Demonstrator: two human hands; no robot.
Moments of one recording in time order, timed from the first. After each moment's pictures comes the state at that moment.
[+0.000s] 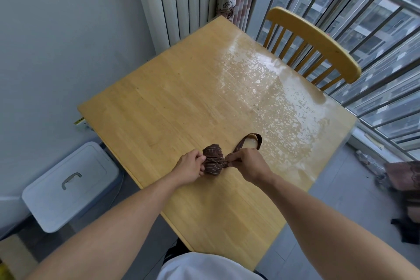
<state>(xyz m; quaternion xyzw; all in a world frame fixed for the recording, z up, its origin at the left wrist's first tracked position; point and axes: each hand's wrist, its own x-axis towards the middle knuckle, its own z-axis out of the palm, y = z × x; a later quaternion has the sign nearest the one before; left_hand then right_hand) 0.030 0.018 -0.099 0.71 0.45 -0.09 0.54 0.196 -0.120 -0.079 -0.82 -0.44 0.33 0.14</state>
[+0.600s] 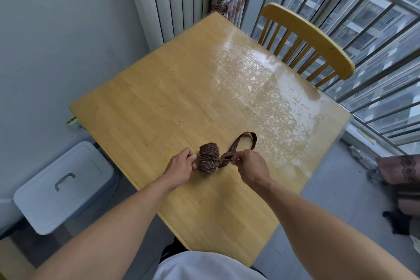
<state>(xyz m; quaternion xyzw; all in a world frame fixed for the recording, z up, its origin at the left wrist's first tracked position) 0.013 0.020 -0.111 0.72 0.44 -0.06 0.53 0.187 -0.136 -0.084 -0.90 -0.34 0.26 0.12</state>
